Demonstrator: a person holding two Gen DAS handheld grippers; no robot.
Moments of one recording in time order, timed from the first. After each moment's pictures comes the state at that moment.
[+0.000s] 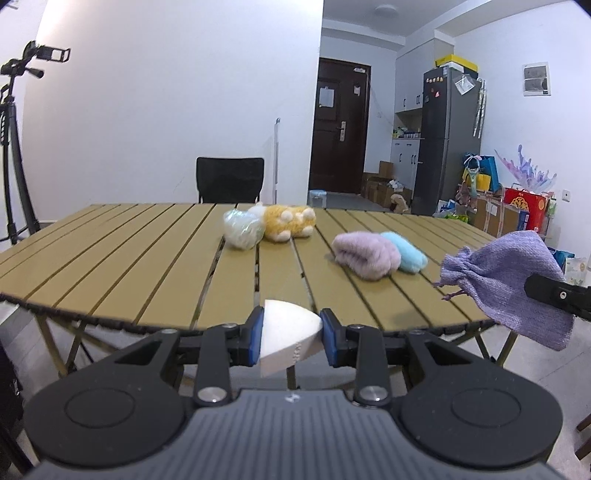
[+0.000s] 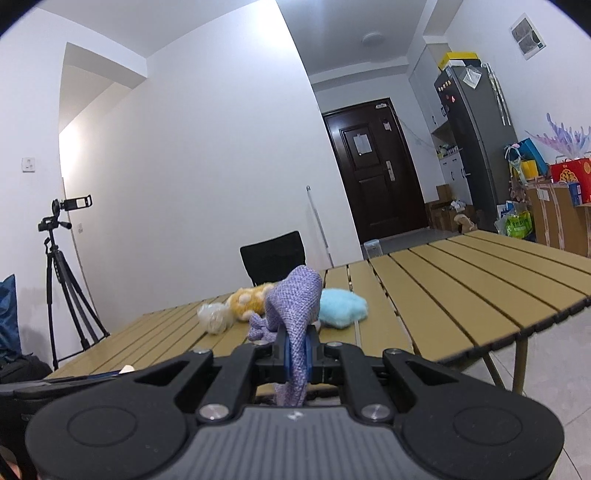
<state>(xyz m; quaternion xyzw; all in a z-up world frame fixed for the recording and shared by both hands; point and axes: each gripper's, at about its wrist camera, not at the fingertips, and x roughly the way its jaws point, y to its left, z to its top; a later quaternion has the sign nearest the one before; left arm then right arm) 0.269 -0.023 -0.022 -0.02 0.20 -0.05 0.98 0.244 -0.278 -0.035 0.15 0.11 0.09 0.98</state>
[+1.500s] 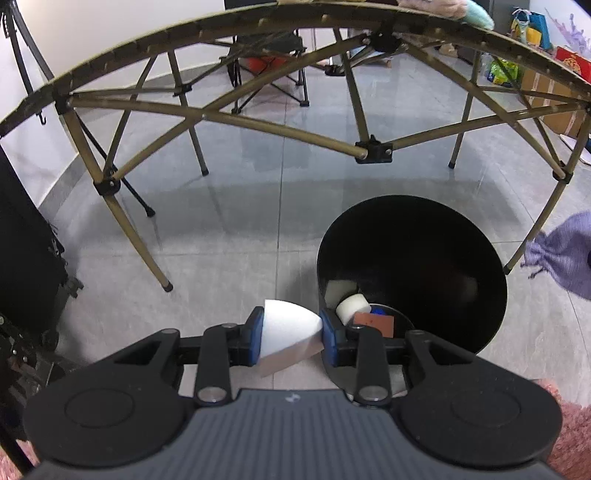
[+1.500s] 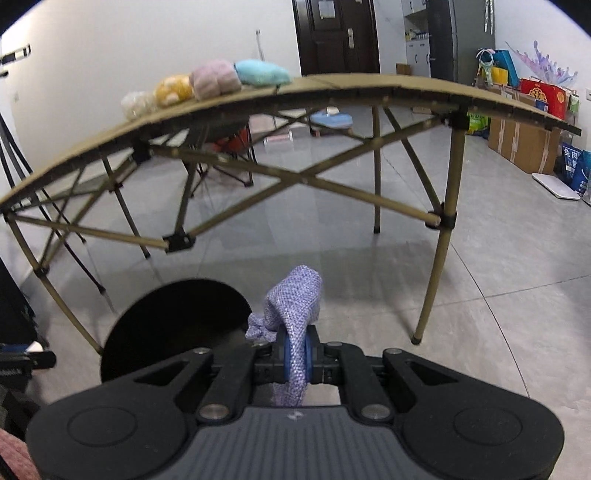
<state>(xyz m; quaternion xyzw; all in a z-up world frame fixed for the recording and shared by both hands) 0.231 0.019 -0.170 0.04 0.46 0.01 0.89 0.200 -0.270 -0.175 0.07 0.37 0.01 0.93</state>
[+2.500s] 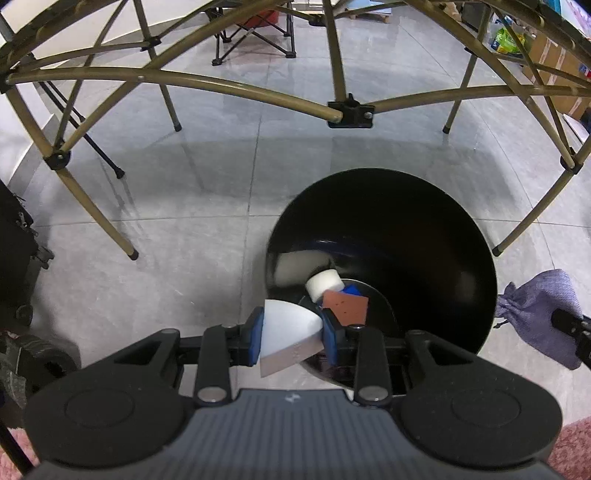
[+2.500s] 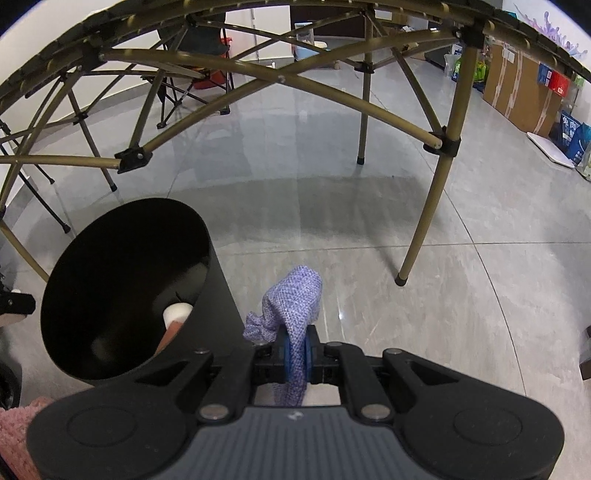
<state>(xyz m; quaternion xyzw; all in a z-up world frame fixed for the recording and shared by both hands) 0.281 -0.016 -0.194 0.02 0.53 0.00 0.85 0.230 -0.270 -0.231 0.04 0.47 -0.01 0.88</state>
